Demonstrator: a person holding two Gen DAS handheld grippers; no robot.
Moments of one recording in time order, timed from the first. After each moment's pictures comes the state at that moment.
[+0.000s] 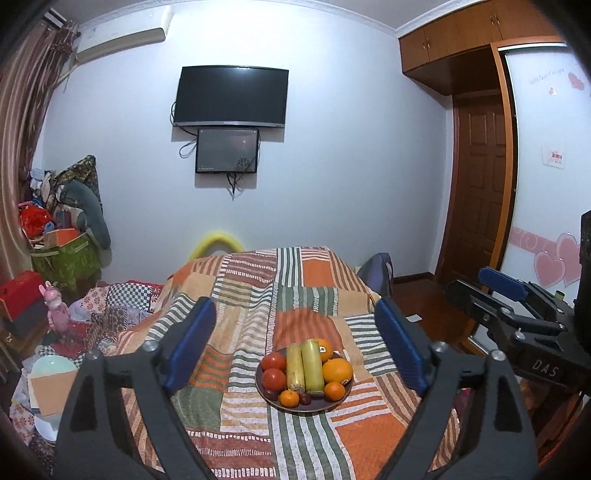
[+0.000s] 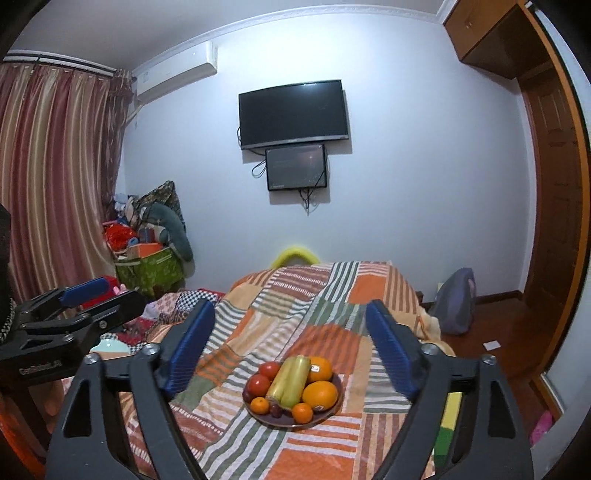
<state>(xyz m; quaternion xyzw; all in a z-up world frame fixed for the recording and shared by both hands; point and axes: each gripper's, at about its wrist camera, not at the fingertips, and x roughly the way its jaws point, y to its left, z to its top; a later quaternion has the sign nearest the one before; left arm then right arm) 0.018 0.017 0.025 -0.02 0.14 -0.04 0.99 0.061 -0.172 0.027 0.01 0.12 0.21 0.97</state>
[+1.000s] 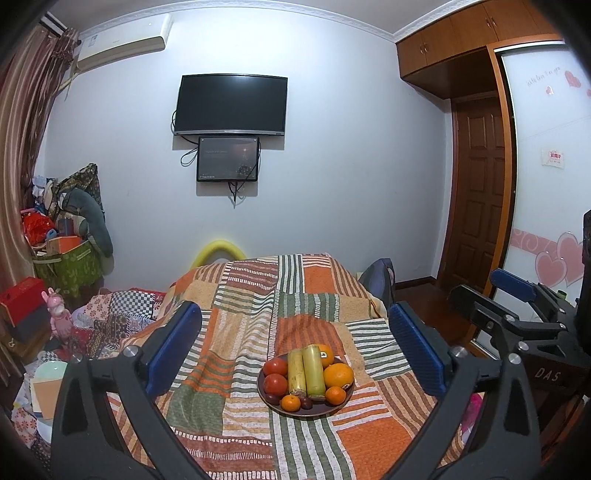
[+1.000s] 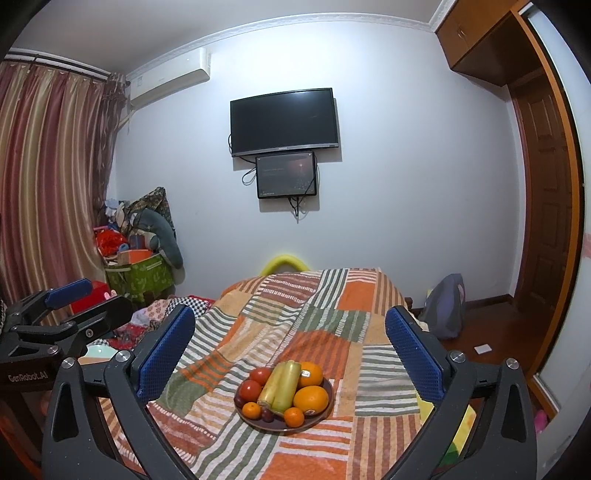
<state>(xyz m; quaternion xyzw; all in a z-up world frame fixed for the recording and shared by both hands) 0.011 0.010 0.024 -0.02 0.13 -0.03 0.99 0.052 -0.176 0.026 0.01 0.11 0.19 0.98</state>
